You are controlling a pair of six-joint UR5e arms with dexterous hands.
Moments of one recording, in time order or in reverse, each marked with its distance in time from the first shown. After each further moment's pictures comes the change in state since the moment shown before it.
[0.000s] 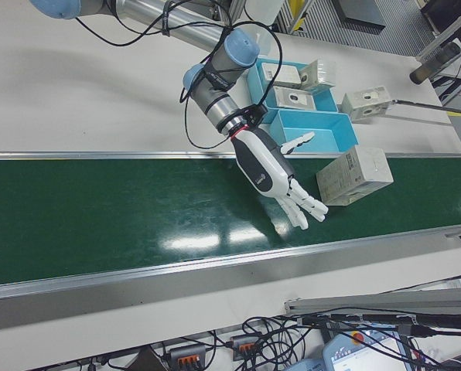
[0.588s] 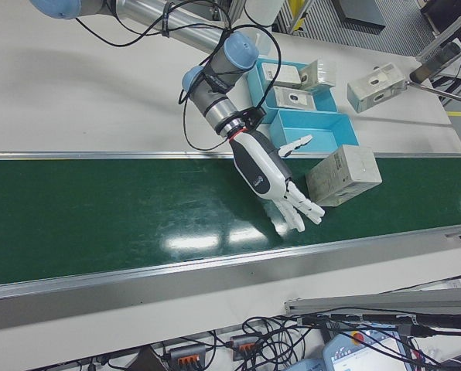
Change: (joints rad) left arm 0.000 0.000 0.000 0.000 0.000 0.000; right arm -0.002 0.004 -0.015 0.000 0.000 0.000
